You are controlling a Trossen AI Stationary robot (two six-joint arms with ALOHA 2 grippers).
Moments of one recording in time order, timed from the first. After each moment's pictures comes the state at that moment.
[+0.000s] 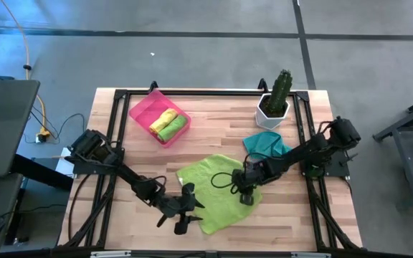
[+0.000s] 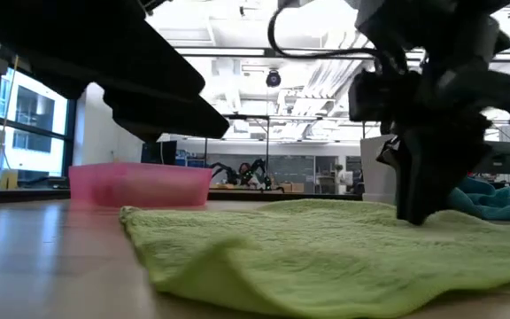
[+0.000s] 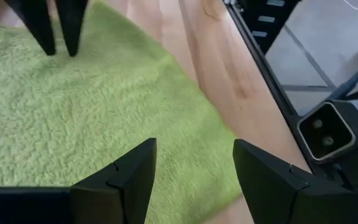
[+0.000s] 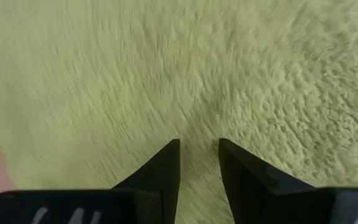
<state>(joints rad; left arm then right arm) -0.48 1.85 0.84 0.46 -0.31 -0.39 0.33 1.69 0.84 -0.27 0.00 0.51</state>
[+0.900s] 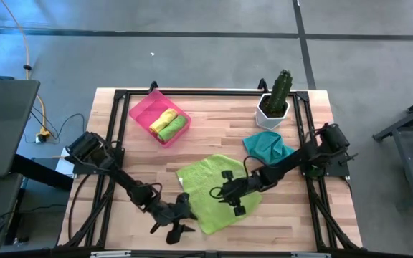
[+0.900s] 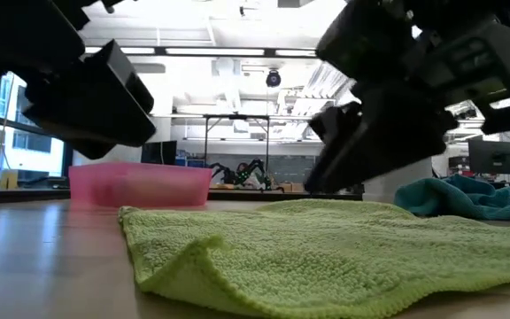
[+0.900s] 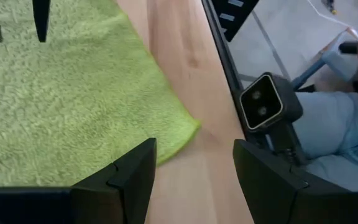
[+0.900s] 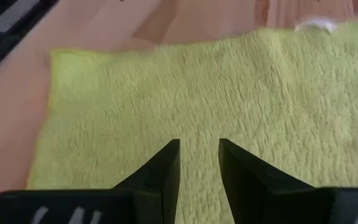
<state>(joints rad) -0.56 1.85 0.84 0.43 -0.25 -0.58 0.39 1.83 0.84 0.31 0.05 0.05</state>
